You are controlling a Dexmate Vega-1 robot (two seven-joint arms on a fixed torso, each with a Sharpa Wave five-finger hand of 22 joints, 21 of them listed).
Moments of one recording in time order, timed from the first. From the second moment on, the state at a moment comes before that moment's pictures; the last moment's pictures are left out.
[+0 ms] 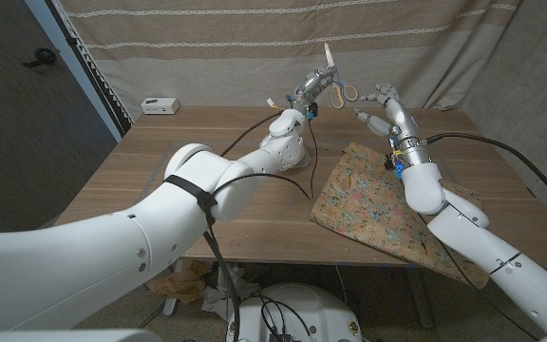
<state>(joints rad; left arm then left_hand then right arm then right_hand) 0.13 -0.29 0.37 -0.34 -0.55 -0.45 -0.09 1.03 -0.24 0.68 -0.14 0.24 1.23 -0.09 0.36 0.19 1.10 -0.18 0.48 0.48 1.39 -0.23 0.29 0.34 0.48 -0.04 0.22 0.18 -1.09 -0.71 -0.29 -1.95 -0.20 -0.01 -0.48 0.97 0.14 0.03 -0.16 0.47 0.51 0.15 0.32 0.24 0.09 0.17 0.22 0.19 -0.14 0.14 0.18 0.17 -0.08 0.16 0.20 0.18</state>
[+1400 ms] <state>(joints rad) 0.15 -0.29 0.42 -0.41 -0.51 -0.34 -0.14 1.03 -0.24 0.67 -0.14 0.24 1.24 -0.09 0.35 0.19 1.10 -0.18 0.48 0.48 1.39 -0.23 0.29 0.34 0.48 -0.05 0.22 0.18 -1.04 -0.76 -0.34 -1.93 -0.12 -0.11 -0.40 0.92 0.19 0.04 -0.08 0.41 0.45 0.16 0.27 0.24 0.01 0.20 0.20 0.19 -0.17 0.15 0.17 0.18 -0.12 0.16 0.19 0.18</state>
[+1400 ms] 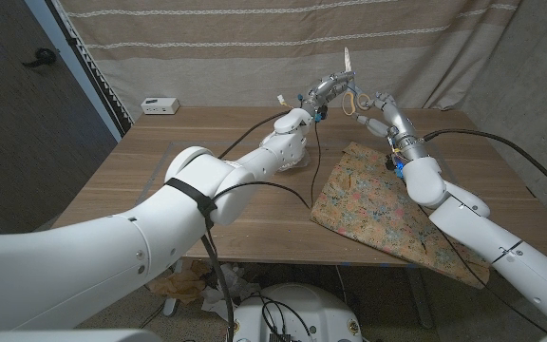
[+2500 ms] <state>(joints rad) 0.13 -0.26 0.56 -0.40 -0.46 -0.40 -0.08 1.04 -0.24 0.67 -0.14 0.24 1.24 -0.09 0.34 0.20 1.10 -0.18 0.48 0.48 1.39 -0.23 0.28 0.34 0.49 -0.05 0.22 0.18 -0.99 -0.76 -0.37 -1.91 -0.08 -0.17 -0.38 0.81 0.18 0.02 0.00 0.38 0.47 0.16 0.27 0.24 0.01 0.20 0.21 0.19 -0.17 0.15 0.18 0.18 -0.12 0.16 0.20 0.18</state>
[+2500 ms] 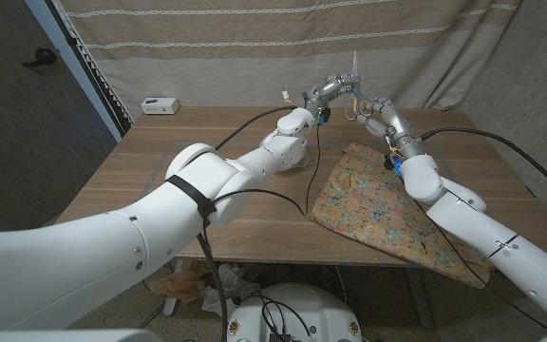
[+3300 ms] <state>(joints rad) 0.13 -0.24 0.59 -0.42 -0.47 -0.38 -0.08 1.04 -0.24 0.67 -0.14 0.24 1.25 -0.09 0.34 0.20 1.10 -0.18 0.48 0.48 1.39 -0.23 0.29 0.35 0.49 -0.05 0.22 0.18 -0.97 -0.74 -0.39 -1.92 -0.07 -0.25 -0.42 0.83 0.17 0.04 -0.02 0.38 0.53 0.16 0.28 0.24 0.06 0.20 0.22 0.19 -0.16 0.16 0.18 0.18 -0.09 0.17 0.20 0.18</state>
